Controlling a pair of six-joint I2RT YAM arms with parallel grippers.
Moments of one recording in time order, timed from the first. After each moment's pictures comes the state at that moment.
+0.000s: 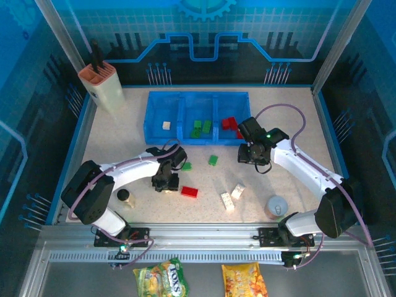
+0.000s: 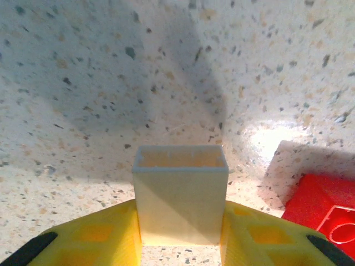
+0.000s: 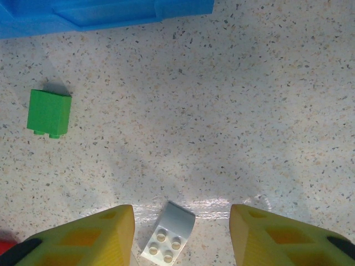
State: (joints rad) left arm -0.63 1.55 0.89 -0.88 0.02 -0.68; right arm 0.51 1.39 1.13 -1.00 0.15 0.64
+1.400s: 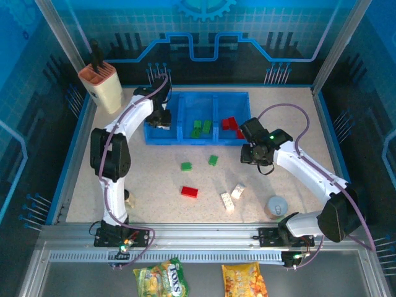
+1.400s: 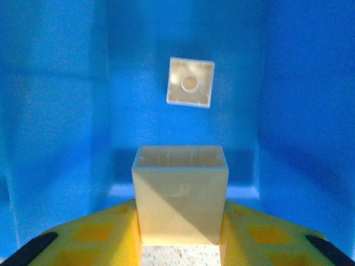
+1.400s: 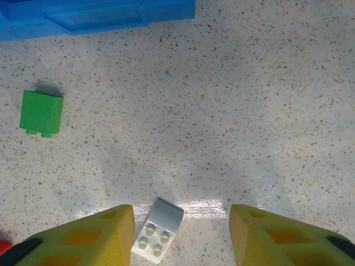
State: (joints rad) left arm -0.23 2.08 1.87 -1.08 -0.10 -0.29; right arm 0.51 1.35 1.13 -1.04 0.18 0.64
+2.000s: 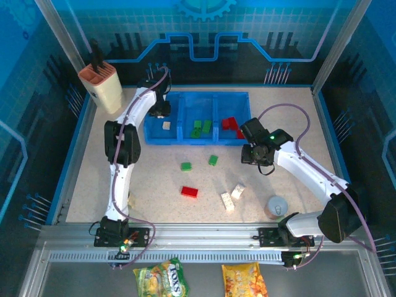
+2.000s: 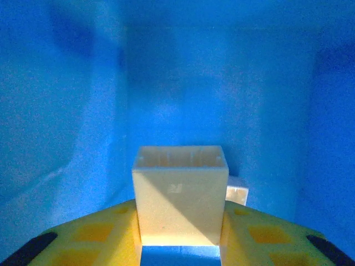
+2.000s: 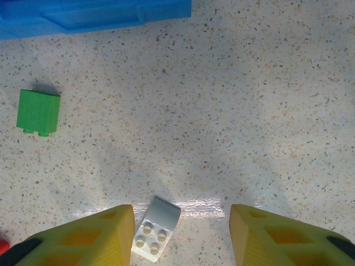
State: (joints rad) left arm -0.17 2.40 2.26 -1.14 -0.13 -0.24; right arm 0.51 1.34 1.13 -1.05 0.19 0.64
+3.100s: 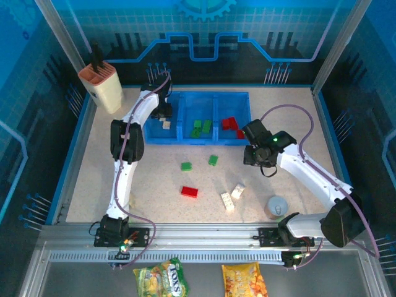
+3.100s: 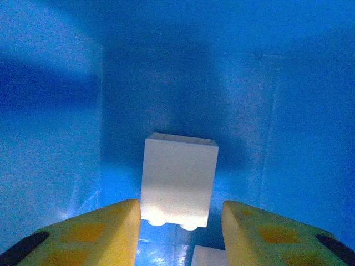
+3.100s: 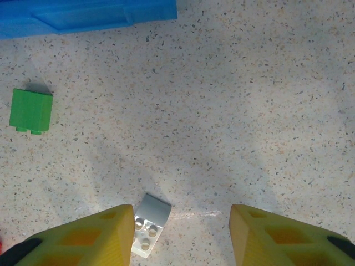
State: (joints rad) left arm -0.16 2.52 2.33 -1.07 -0.12 -0.27; right arm 0.51 1.30 1.11 -1.06 0.21 0.64
